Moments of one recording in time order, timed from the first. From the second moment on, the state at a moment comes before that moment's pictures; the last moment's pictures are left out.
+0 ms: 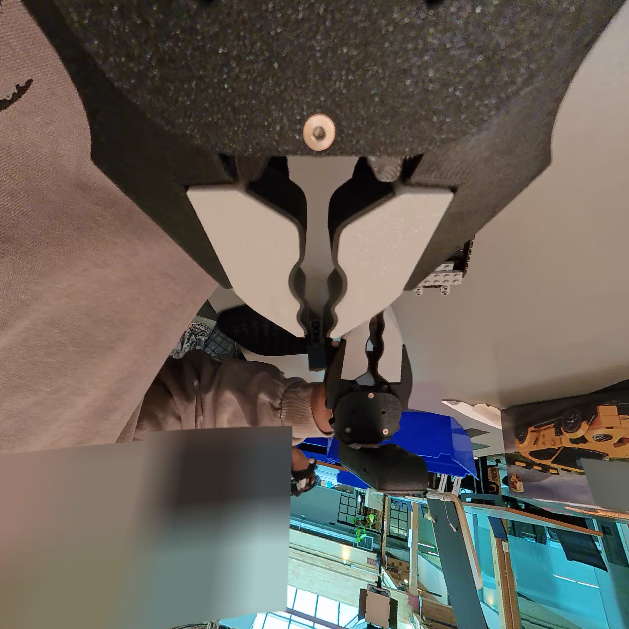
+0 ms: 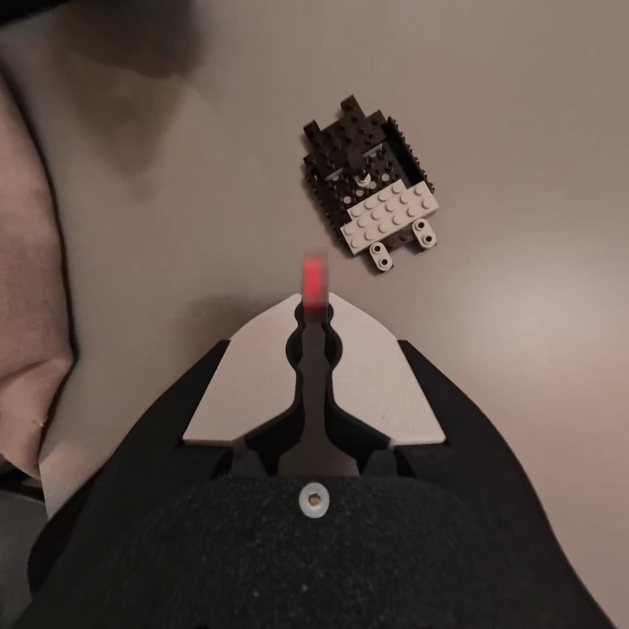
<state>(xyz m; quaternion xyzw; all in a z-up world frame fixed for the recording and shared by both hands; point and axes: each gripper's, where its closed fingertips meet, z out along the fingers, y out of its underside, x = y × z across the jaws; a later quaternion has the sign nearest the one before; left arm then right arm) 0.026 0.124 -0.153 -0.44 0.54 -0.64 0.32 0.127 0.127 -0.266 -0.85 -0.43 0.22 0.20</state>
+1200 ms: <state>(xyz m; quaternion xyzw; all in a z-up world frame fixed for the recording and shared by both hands) 0.026 0.115 -0.157 -0.44 0.55 -0.64 0.30 0.148 0.151 -0.265 -0.78 -0.57 0.07 0.24</state>
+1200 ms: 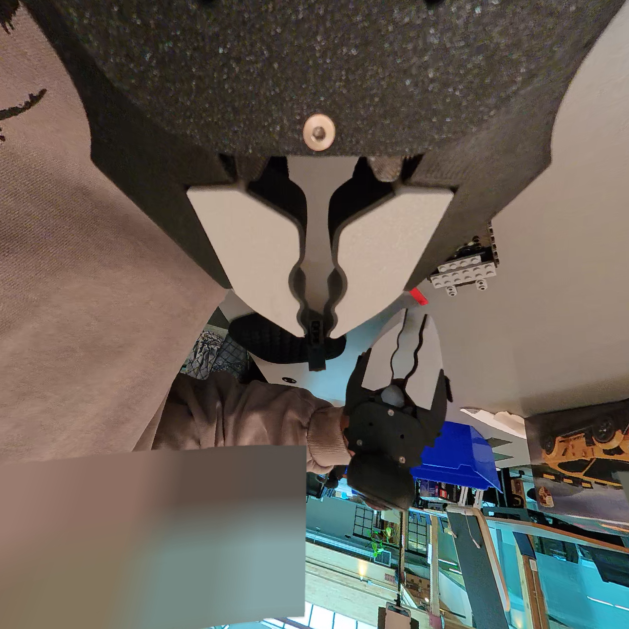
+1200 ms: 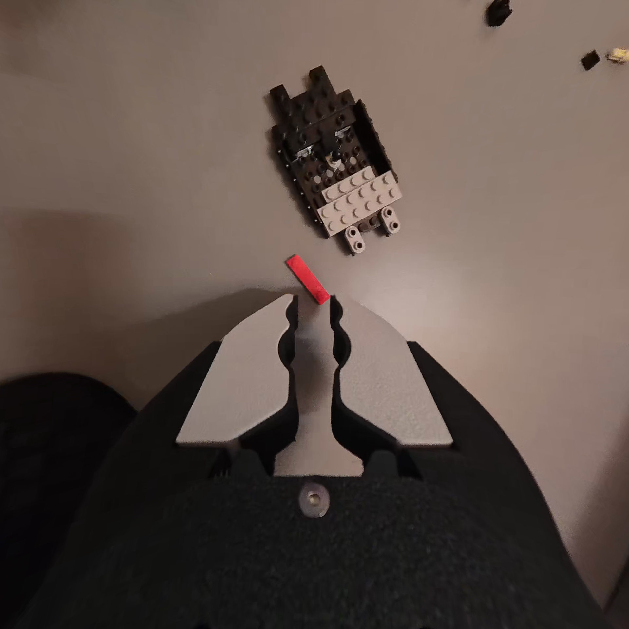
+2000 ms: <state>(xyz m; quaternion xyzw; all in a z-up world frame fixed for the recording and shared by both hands) 0.025 0.124 -0.152 -0.44 0.54 -0.63 0.34 0.120 0.148 -0.261 -0.79 -0.54 0.20 0.23</state>
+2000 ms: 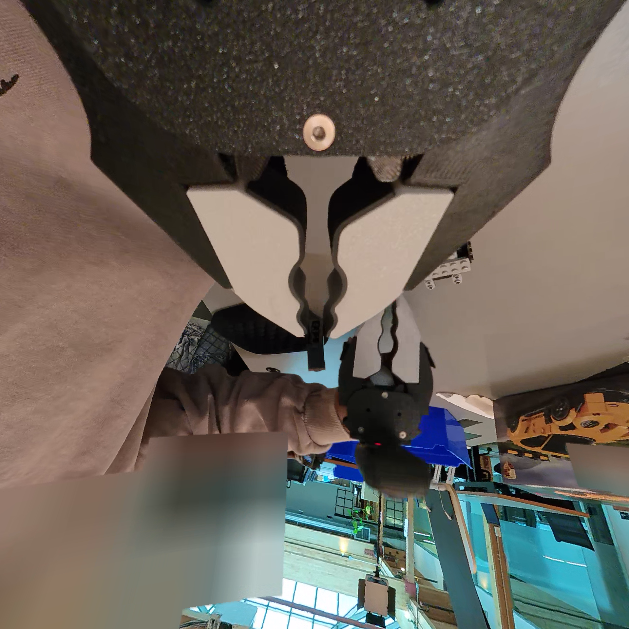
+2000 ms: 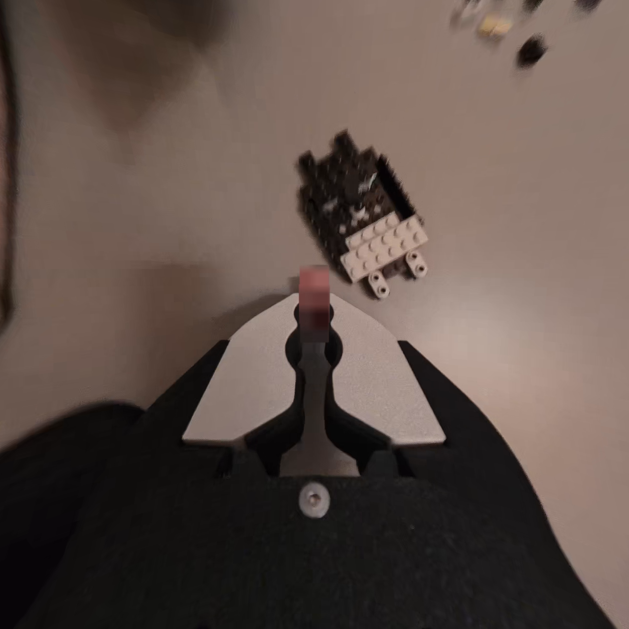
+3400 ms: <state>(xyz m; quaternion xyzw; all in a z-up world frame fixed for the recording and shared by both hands) 0.020 0.120 -0.103 -0.37 0.44 -0.68 0.46 0.010 0.126 -0.102 -0.75 -0.49 0.33 0.32</state>
